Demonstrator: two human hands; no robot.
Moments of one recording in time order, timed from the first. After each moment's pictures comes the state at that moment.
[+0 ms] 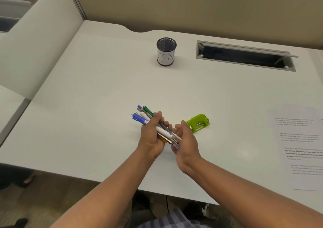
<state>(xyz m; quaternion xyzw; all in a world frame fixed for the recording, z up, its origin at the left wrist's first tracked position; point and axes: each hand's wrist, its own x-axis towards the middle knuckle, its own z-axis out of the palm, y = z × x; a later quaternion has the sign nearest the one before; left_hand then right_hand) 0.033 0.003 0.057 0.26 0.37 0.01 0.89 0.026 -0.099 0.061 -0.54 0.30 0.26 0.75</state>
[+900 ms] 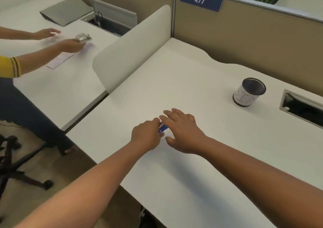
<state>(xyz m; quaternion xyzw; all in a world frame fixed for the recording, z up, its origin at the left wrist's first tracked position) 0.012 0.255 0.037 0.94 0.30 -0.07 0.16 0.114 0.118 0.081 -0.80 -0.57 0.13 0.10</state>
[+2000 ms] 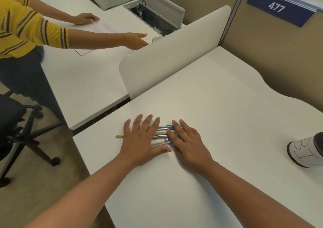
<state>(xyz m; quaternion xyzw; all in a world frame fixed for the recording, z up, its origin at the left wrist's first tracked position) -0.003 0.355 -0.025 0.93 0.36 0.03 0.04 0.181 0.221 -0.039 -0.72 -0.68 0.08 0.13</state>
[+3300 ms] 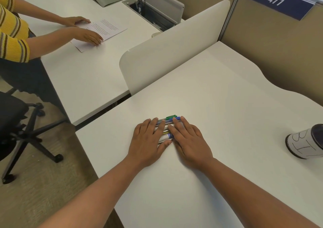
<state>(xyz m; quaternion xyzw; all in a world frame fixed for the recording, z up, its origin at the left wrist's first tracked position) -0.001 0.329 -0.033 0.94 0.33 0.04 0.06 0.173 0.213 -0.045 -0.74 -0.66 0.05 0.14</state>
